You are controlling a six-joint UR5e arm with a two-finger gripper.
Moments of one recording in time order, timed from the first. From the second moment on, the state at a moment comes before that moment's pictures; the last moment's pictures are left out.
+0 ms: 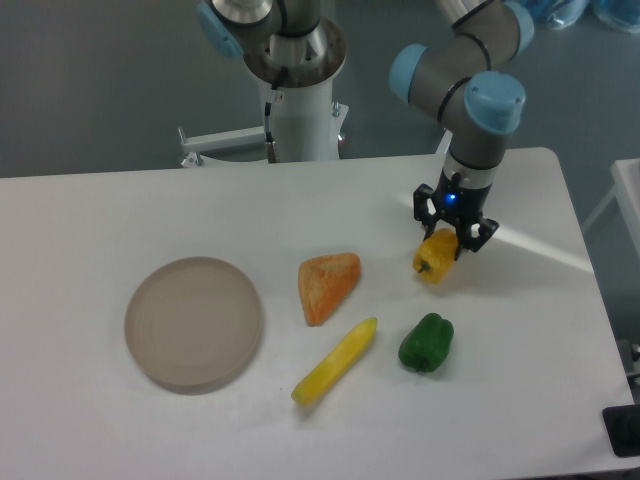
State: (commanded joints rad) arm 2.51 -1.90 -1.65 -0.94 1.42 1.36
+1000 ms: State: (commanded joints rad) arm 2.43 -1.98 -1.41 -0.98 1.50 1.35
